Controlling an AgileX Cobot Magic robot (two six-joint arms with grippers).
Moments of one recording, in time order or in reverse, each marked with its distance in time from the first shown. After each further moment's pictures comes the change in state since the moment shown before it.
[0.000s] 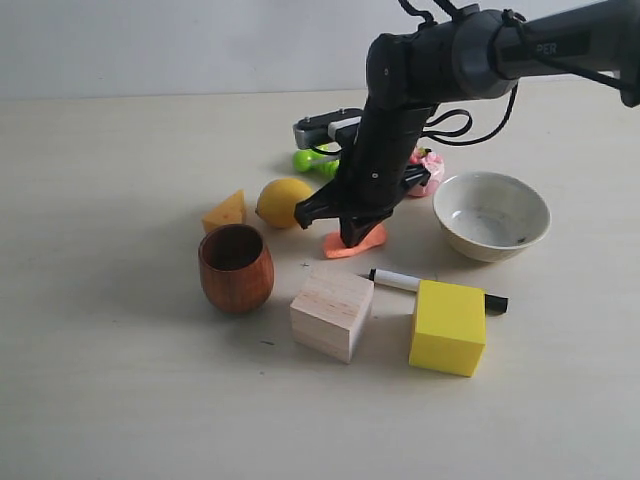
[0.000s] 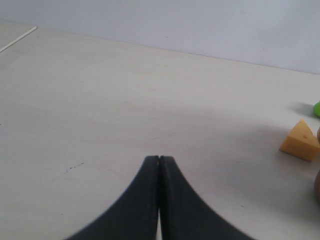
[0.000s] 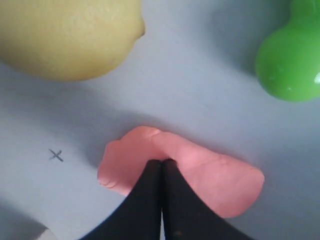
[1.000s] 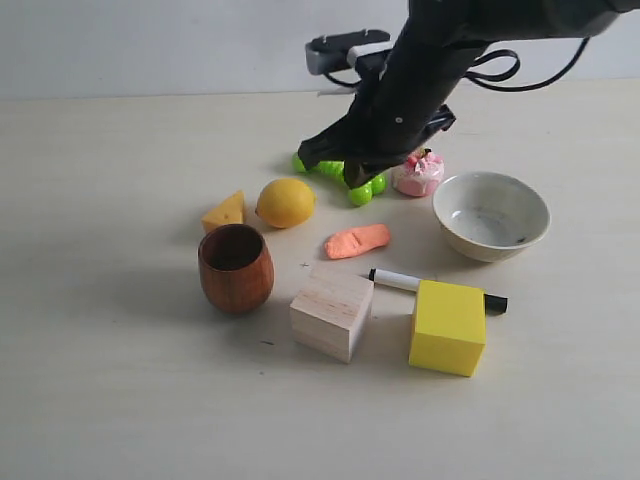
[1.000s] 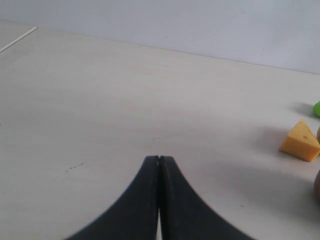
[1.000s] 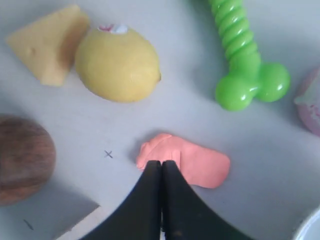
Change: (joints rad) left arm 0.000 0.000 0.000 0.000 0.000 0.000; right arm 0.000 -0.302 0.172 0.023 -0.151 0.022
